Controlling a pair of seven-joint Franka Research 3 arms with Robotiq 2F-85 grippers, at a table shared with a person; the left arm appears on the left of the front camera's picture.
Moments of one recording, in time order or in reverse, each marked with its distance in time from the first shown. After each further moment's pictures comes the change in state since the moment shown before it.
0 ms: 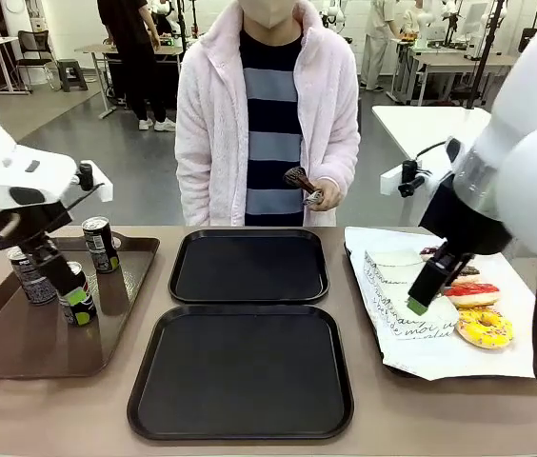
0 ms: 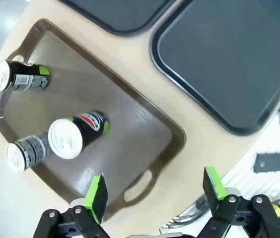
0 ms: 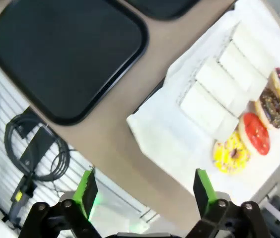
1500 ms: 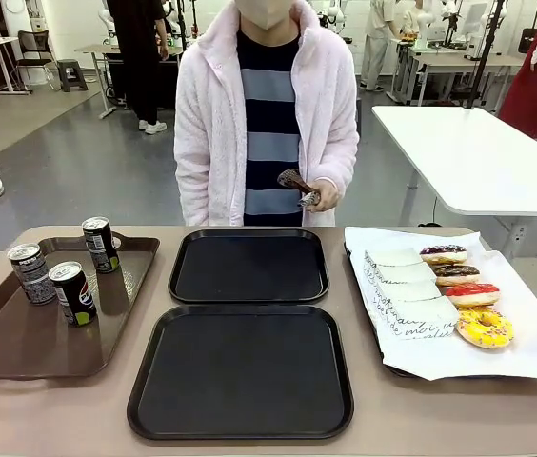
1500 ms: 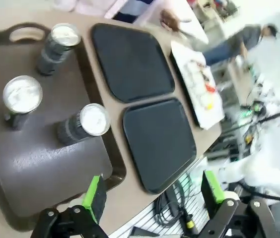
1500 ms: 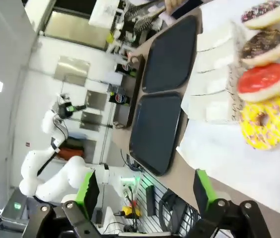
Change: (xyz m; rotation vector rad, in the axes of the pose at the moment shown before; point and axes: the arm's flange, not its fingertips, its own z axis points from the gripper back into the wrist) left arm -0.179 0.167 0.007 -0.702 -0.590 0.734; right arm -0.243 -0.219 -0.058 0.934 -0.651 -0.789
